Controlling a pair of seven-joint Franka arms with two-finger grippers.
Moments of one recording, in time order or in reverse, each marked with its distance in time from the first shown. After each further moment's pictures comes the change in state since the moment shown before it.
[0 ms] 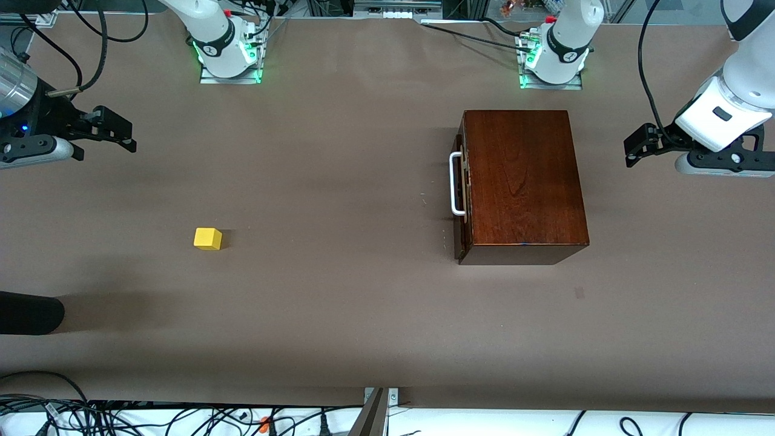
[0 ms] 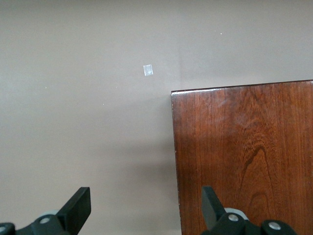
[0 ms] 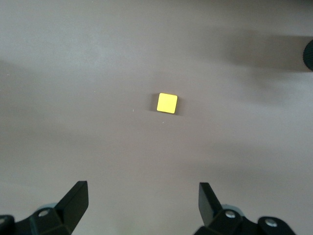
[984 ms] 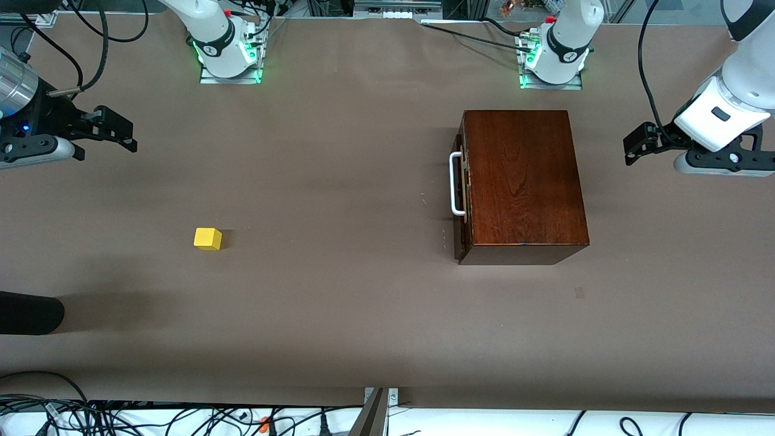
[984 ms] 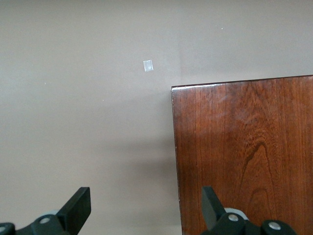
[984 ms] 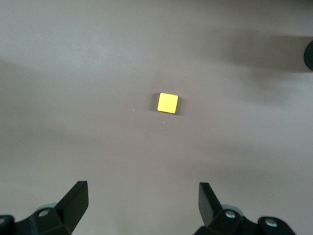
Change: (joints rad) left arm 0.000 0.000 0.000 0.000 0.000 -0.018 0.000; right arm 0.000 0.000 0.003 0.000 0.000 0.000 0.000
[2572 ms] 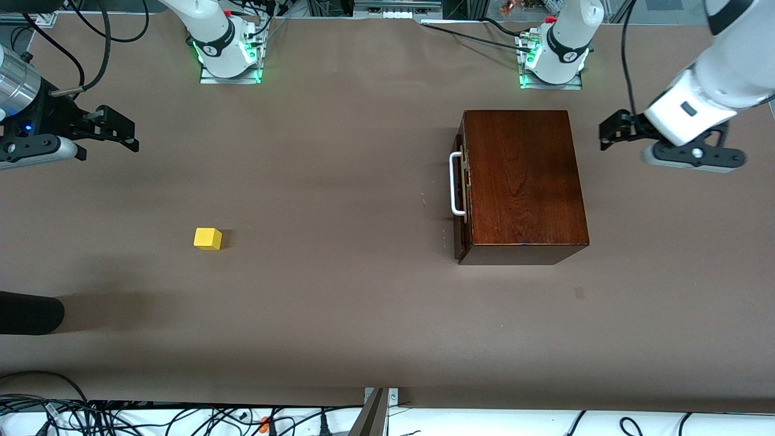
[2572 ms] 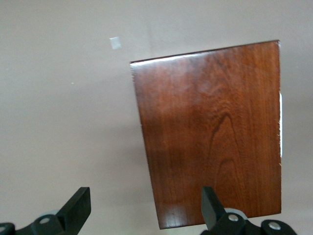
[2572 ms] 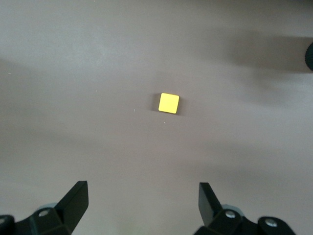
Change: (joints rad) left arm -0.015 0.034 -0.078 0.051 -0.054 -0.120 -0.003; right arm 0.001 0.000 0.003 0.000 0.000 0.000 0.000
